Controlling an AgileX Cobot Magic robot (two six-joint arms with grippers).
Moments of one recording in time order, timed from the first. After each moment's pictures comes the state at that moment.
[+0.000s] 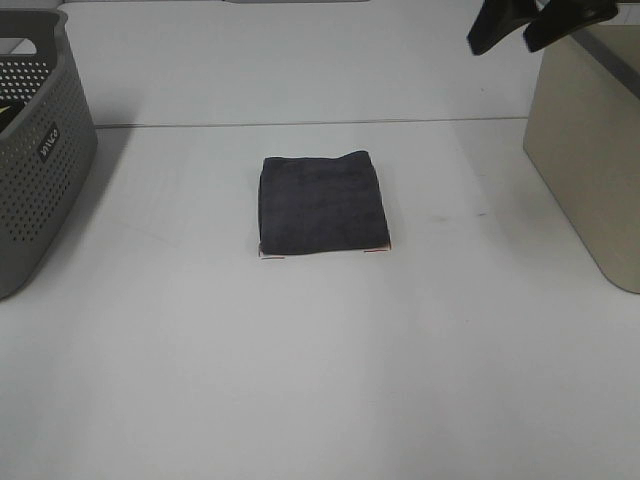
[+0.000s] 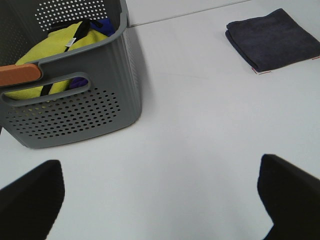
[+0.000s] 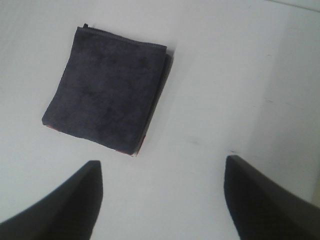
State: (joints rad) left arm -0.03 0.00 -0.51 -0.08 1.04 0.16; right arm 0.19 1.81 -1.64 0.26 0.96 -0.27
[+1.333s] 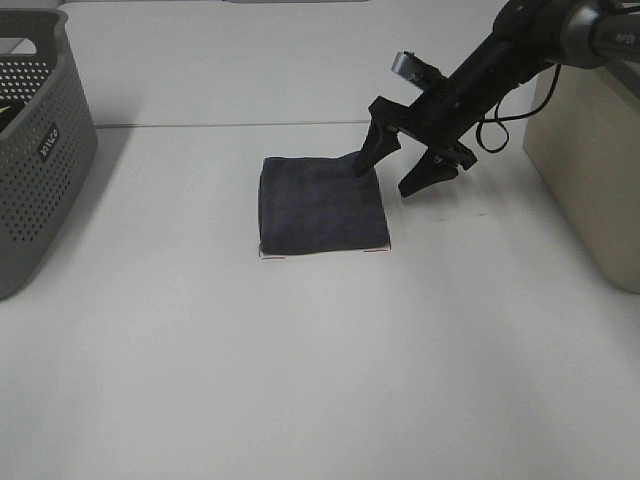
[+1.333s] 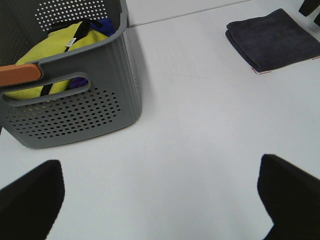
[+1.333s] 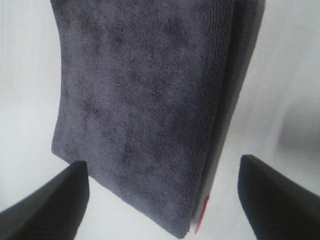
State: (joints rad) left arm -0.03 0.00 -0.51 -0.08 1.04 0.16; right arm 0.17 2.52 -2.09 0.63 1.15 -0.25
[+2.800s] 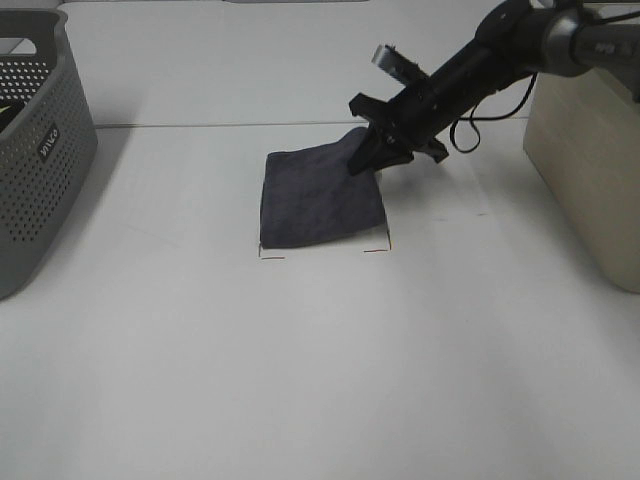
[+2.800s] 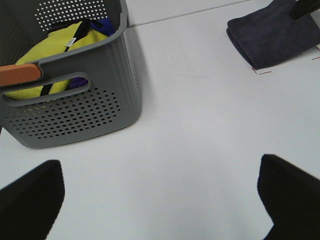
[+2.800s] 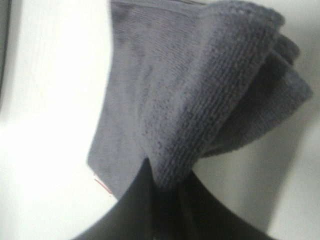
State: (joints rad) left arm -0.03 0.00 -0.51 -0.08 1.04 0.16; right arm 0.21 2.51 -2.10 0.73 1.07 -0.37
